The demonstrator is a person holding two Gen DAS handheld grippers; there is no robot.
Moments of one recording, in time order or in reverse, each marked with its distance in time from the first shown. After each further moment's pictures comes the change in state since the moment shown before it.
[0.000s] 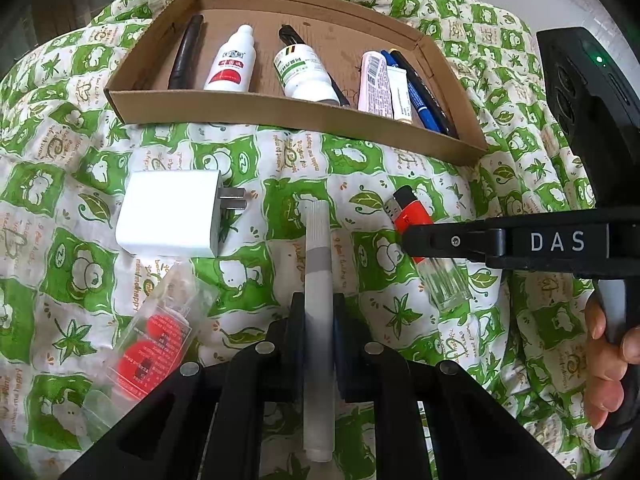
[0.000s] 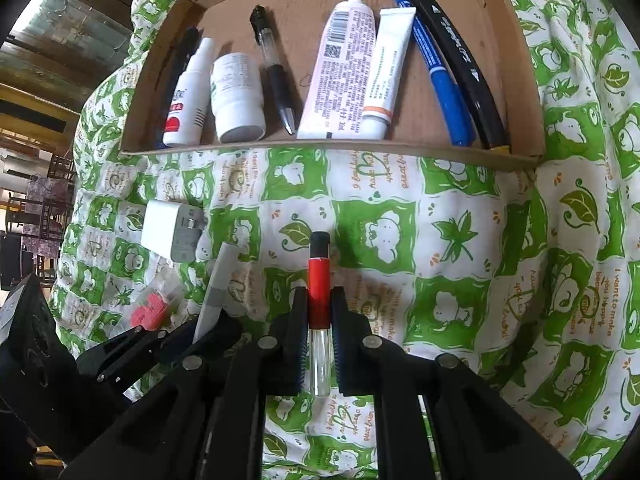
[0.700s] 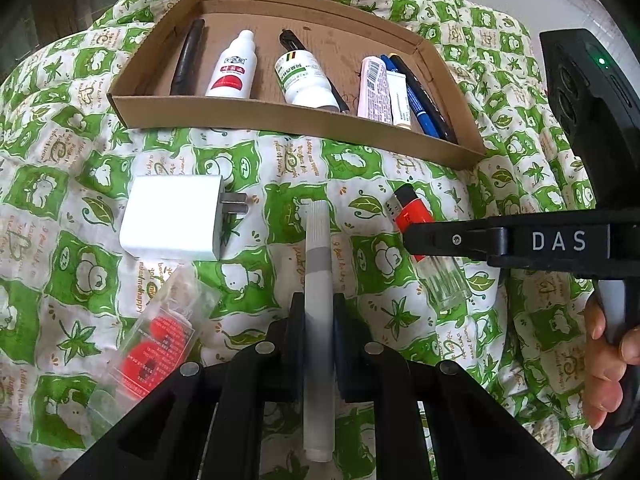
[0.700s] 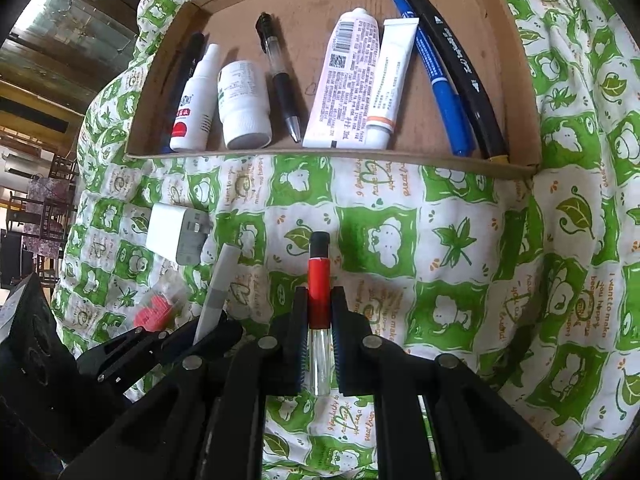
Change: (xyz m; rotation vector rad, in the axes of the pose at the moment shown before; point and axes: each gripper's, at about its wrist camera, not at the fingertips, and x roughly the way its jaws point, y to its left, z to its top) left arm -0.003 -0.001 0.000 -0.007 -0.008 0.004; right arm -0.004 0.002 0.000 -0.006 -0.018 0.001
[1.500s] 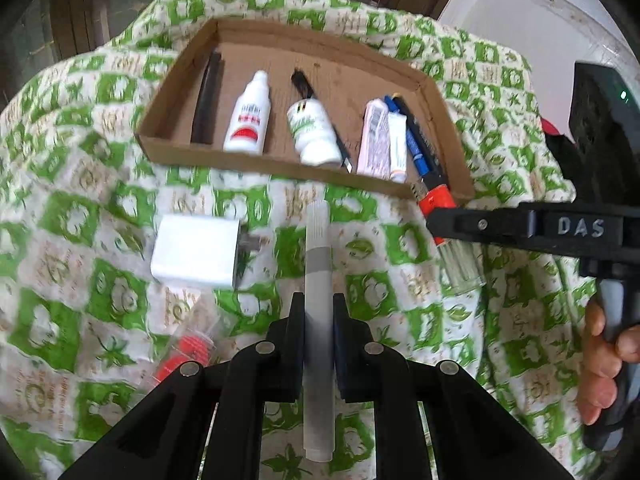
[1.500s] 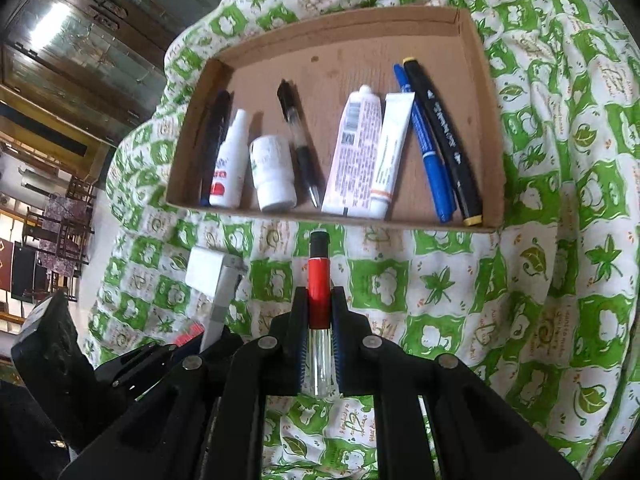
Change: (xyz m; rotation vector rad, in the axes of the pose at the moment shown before) left arm -0.036 0.000 0.022 -0.039 -0.061 0.002; right arm -0.053 -0.007 0.013 0.009 -0.126 0.065
